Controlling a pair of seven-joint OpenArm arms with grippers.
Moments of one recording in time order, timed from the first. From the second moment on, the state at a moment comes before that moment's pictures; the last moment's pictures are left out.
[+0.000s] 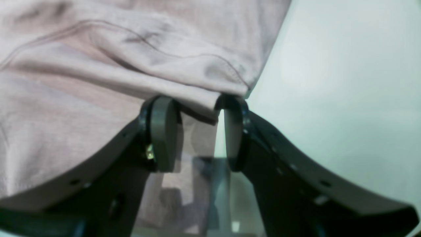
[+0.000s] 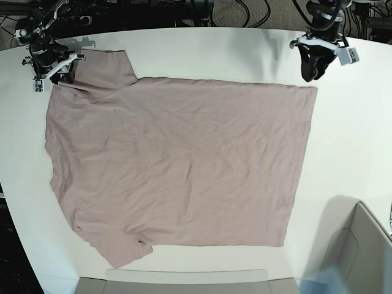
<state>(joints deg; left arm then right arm) 44.6 -1.1 -30.8 110.4 -42.1 -25.2 22.2 -16.2 1.3 47.4 90.5 3.9 44.2 -42.9</state>
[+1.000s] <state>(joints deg) 16.9 -6.5 -55.2 80.8 -47.1 -36.8 63.7 -16.8 1.4 47.1 90.3 3.8 44.1 -41.2</state>
